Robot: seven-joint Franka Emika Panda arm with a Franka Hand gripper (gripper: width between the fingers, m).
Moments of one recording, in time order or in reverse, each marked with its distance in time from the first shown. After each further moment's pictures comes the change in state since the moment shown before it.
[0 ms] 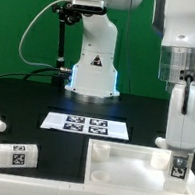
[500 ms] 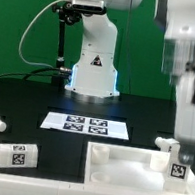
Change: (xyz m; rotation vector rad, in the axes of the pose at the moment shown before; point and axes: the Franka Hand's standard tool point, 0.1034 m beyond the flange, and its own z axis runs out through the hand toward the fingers) arm -0.009 -0.006 -0.027 0.030 -0.029 -0.069
